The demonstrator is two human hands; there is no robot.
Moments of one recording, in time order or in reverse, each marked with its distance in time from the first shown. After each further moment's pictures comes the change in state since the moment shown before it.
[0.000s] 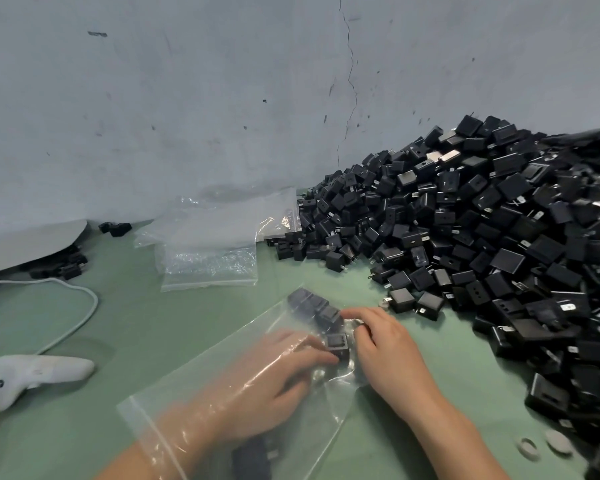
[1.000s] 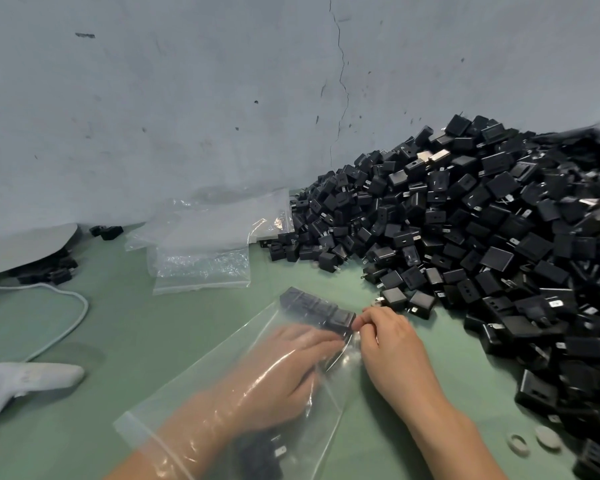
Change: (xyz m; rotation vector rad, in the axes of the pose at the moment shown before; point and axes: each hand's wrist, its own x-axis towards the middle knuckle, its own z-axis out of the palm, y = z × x) left_hand 0.024 -0.035 0.049 0.143 0.078 0.120; right_hand -0.002 0.004 -0.010 -0.076 0.084 0.050
